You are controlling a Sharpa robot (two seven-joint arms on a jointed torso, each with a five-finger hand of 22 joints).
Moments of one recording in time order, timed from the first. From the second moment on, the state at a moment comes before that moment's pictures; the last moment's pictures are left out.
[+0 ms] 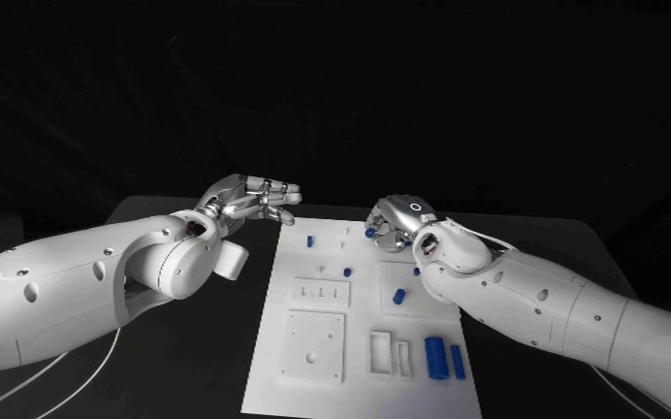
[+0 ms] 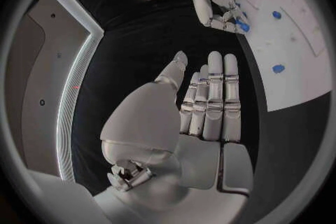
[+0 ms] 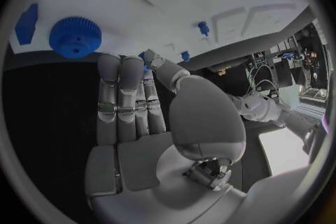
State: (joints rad) left arm 1.40 -0.85 -0.15 1.50 -0.13 -0.30 0.27; left_hand 1.35 0.01 0.04 -0.15 0.06 1.03 0.14 0.07 0.07 1.18 0.10 0.06 0.06 1.28 0.03 0.40 0.15 0.05 1.03 0.01 0.49 0.29; right arm 1.10 -0.52 0.13 1.15 -1.81 -0.44 -0.20; right_hand 1.27 -0.09 0.59 -0.28 0.07 1.27 0.07 0.06 0.08 1.36 0.02 0.06 0.06 1.45 -0.06 0.84 0.53 0.11 1.39 -0.09 0.61 1.03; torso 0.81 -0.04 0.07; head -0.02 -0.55
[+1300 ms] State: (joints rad) left arm 1.43 -0.84 -0.15 1.52 -0.13 -0.30 0.27; left_hand 1.35 0.01 0.04 -0.16 0.06 1.03 0.14 0.07 0.07 1.18 0.10 0.06 0.06 1.28 0.03 0.40 0.15 0.05 1.03 0.01 0.49 0.29; right arm 1.13 -0.44 0.13 1.08 -1.83 -0.47 -0.24; right_hand 1.26 -0.09 0.60 -0.28 0.07 1.27 0.08 0.06 0.08 1.36 0.02 0.06 0.06 1.45 -0.06 0.84 0.51 0.10 1.44 -0.09 0.53 1.19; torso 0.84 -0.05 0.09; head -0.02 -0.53
